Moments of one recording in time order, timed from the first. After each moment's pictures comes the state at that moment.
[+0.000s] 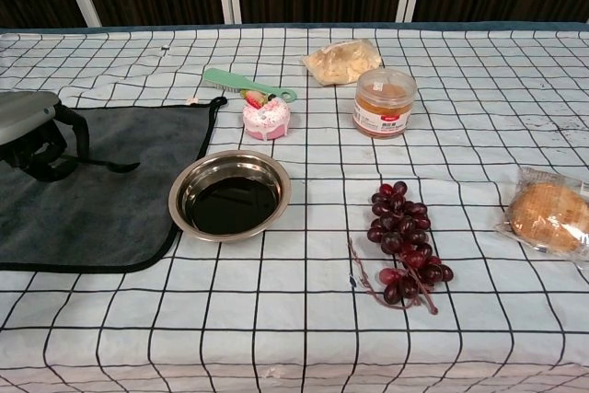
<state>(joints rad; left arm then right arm) -0.53 -1.55 -0.13 -1.48 0.99 1.16 0.49 -0.04 -1.01 0.09 -1.65 -1.34 1.46 0.02</state>
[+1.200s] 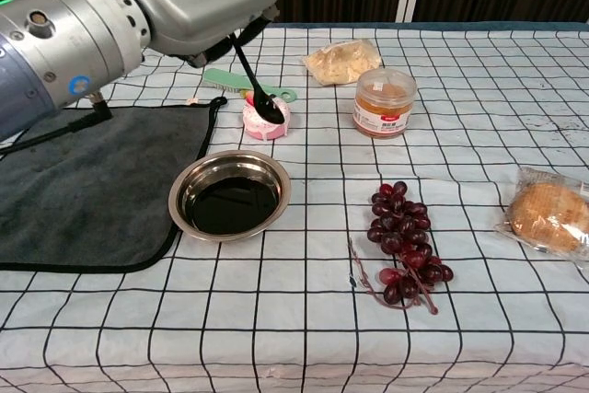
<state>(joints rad) -0.88 -1.61 -0.18 -1.74 1.19 1.21 1.48 -0.06 -0.99 0.09 -1.65 -1.35 1.50 0.08</state>
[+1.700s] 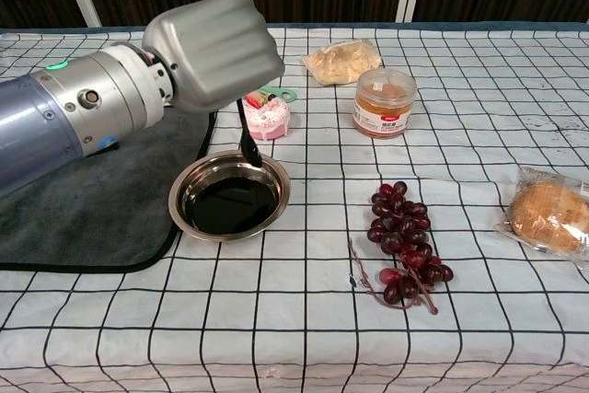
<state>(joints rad) -0.93 -1.65 -0.08 -1.61 1.18 1.15 1.58 -0.06 -0.99 0.09 -1.65 -1.35 1.50 0.08</state>
